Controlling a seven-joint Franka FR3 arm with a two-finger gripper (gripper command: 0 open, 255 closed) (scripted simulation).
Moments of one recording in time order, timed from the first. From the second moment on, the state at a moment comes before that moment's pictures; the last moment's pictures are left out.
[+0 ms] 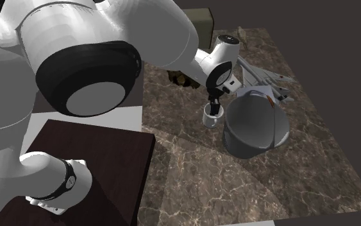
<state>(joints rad) 0.44 0.72 0.31 -1.76 -0.37 2.37 0.82</state>
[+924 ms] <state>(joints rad) 0.44 0.69 0.32 -1.76 -0.36 2.35 0.81</state>
